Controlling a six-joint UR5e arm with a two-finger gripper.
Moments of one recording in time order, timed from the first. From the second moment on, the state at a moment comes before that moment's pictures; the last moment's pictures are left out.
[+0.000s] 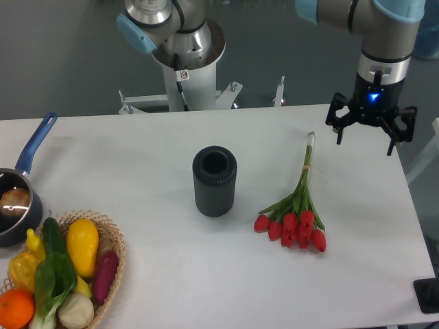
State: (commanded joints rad) arm 2.85 -1.80 -1.52 -1.12 1.40 1.26
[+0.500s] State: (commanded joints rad) arm 2.85 -1.80 -1.53 -1.12 1.40 1.26
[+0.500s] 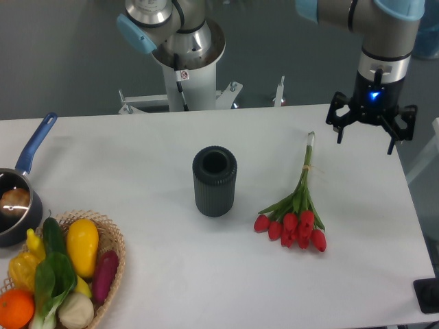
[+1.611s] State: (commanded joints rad) arm 2.87 -1.80 -1.71 -1.05 1.40 1.25
